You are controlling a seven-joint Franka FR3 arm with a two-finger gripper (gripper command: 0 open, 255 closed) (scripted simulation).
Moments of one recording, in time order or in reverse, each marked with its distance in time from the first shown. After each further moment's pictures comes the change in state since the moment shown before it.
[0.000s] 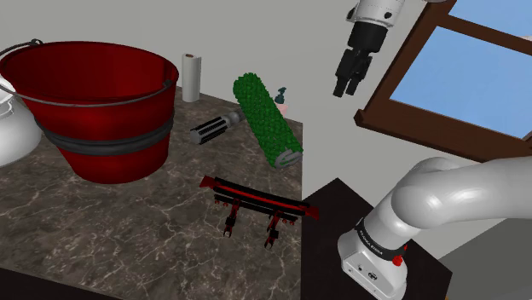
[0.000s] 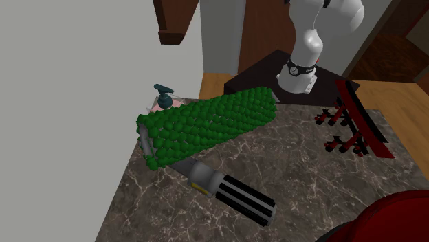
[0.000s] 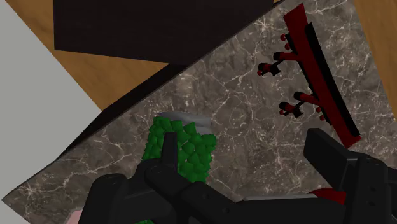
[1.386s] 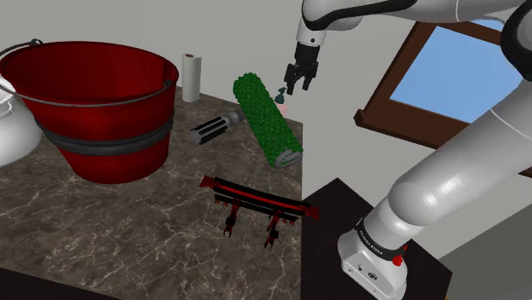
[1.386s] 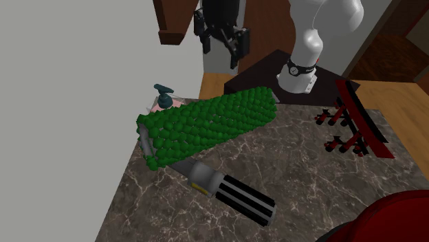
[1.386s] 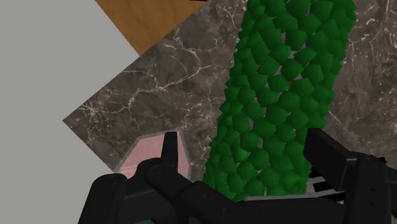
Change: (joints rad) arm -0.079 0.598 -0.009 0.238 -0.191 0.421 0.001
